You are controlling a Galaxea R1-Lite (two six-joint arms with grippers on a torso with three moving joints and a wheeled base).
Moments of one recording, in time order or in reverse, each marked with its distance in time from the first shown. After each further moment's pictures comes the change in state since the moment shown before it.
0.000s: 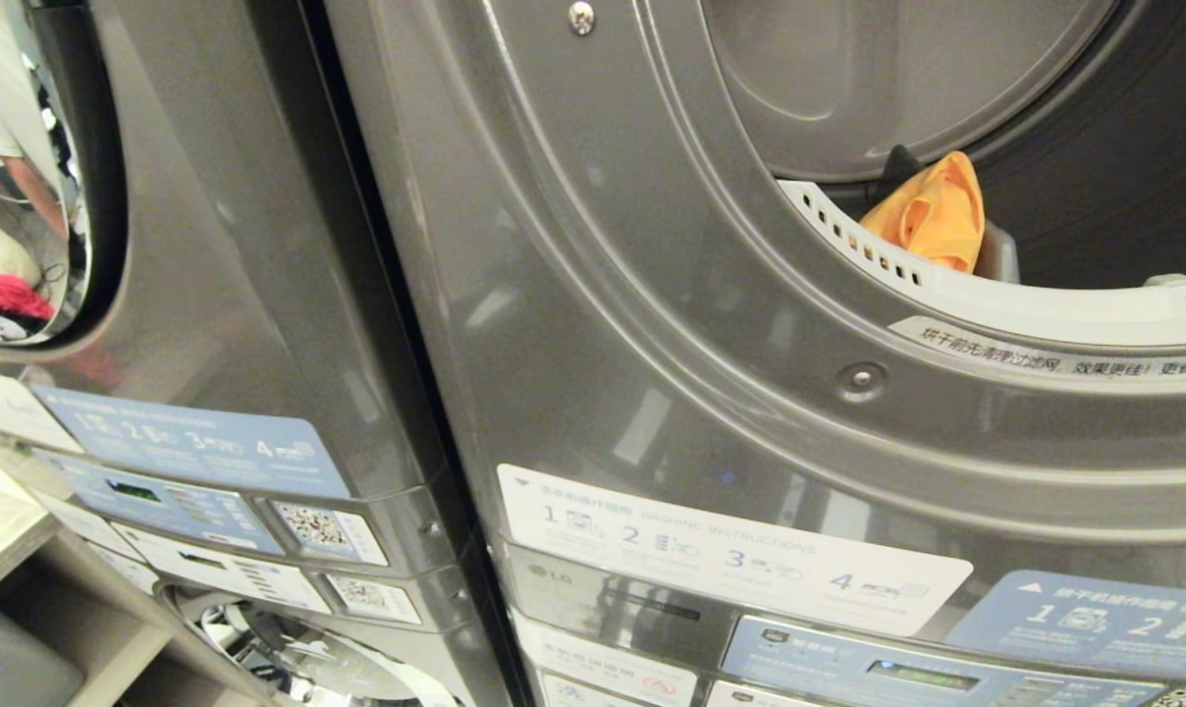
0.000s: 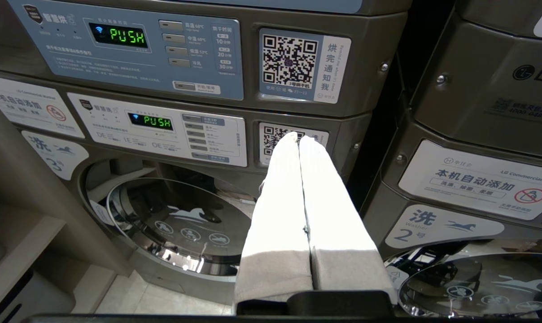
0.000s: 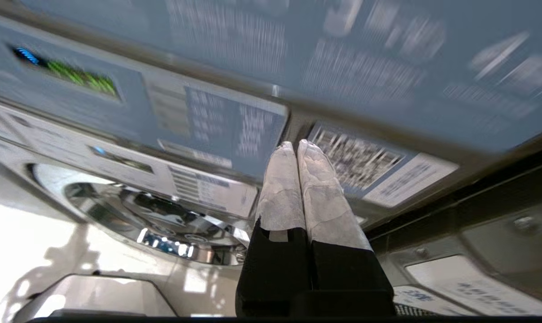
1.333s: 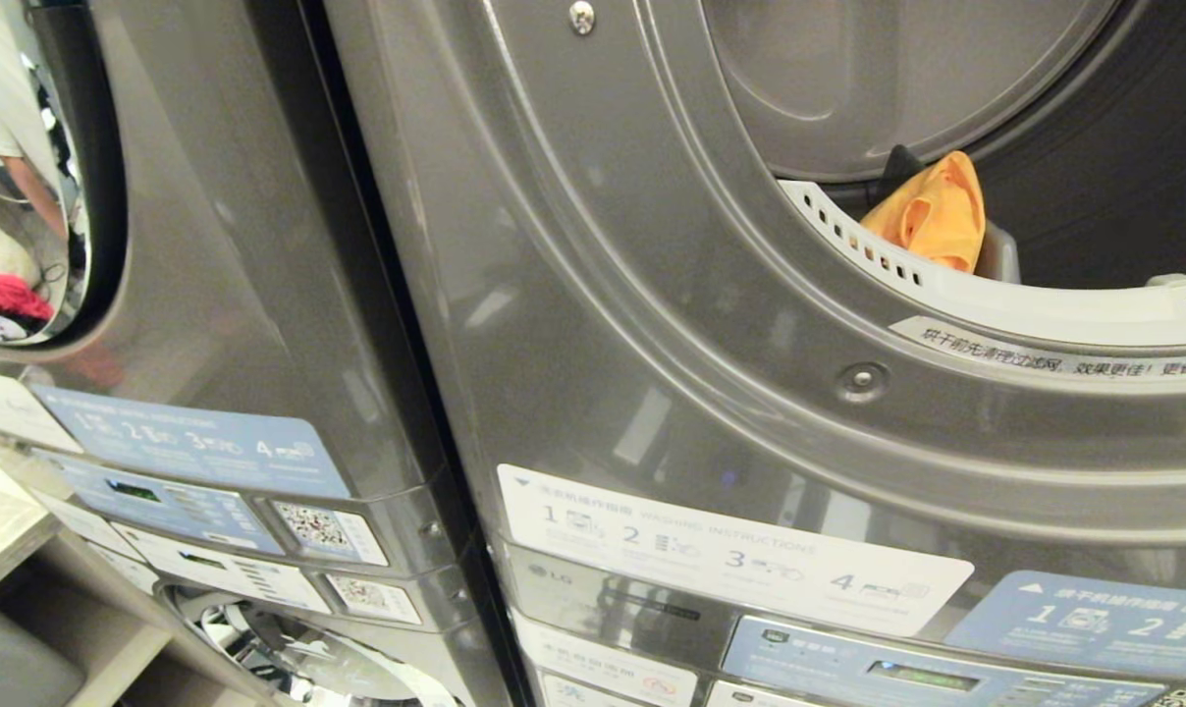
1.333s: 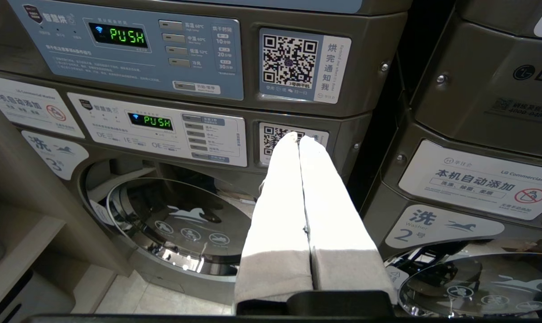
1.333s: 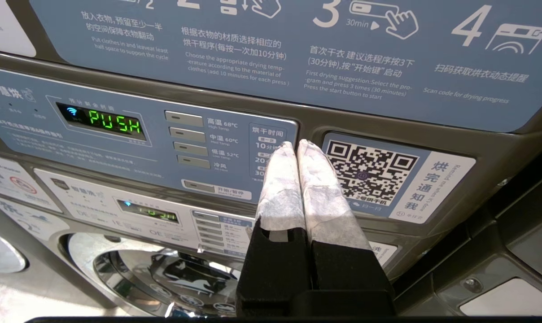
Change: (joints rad) left arm 0.000 0.000 0.000 0.000 0.000 0.000; right arm 0.015 -0.303 0.182 -0.123 0.007 0.135
